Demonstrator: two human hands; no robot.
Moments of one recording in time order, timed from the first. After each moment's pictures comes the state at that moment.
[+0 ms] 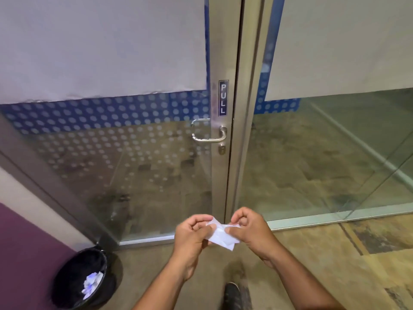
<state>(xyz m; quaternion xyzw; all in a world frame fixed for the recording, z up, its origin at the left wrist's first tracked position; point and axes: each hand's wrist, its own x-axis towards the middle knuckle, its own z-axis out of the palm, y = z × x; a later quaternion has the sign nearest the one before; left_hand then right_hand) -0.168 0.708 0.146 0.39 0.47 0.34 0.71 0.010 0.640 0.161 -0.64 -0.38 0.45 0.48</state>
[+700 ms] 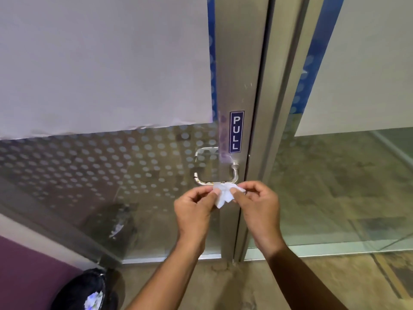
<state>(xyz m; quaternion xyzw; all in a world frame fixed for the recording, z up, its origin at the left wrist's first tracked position) -0.044 0.900 0.237 0.42 0.49 0.50 0.58 0.083 0.858 0.231 -0.63 -0.30 0.28 0.66</state>
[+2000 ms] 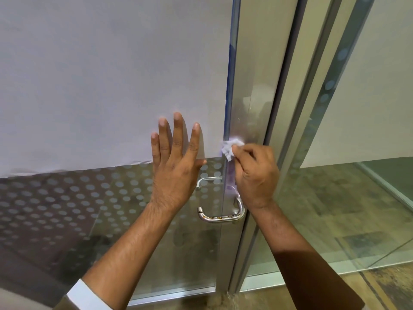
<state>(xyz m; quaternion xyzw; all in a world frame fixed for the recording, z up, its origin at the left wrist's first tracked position) -0.071 1.074 0.315 0.81 0.36 0.40 -0.22 0.104 0.986 0.307 -0.62 -0.49 -0.35 0.50</state>
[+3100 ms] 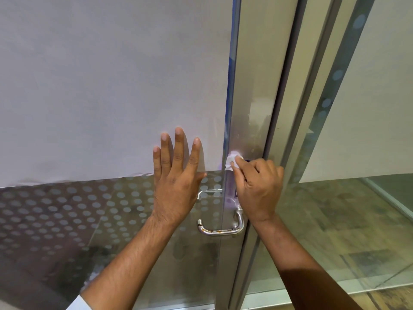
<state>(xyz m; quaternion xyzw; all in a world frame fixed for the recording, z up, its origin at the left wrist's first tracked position) -0.069 1.068 0.318 0.80 0.37 0.42 -0.23 0.117 0.986 0.312 -0.63 -0.48 -0.40 0.46</state>
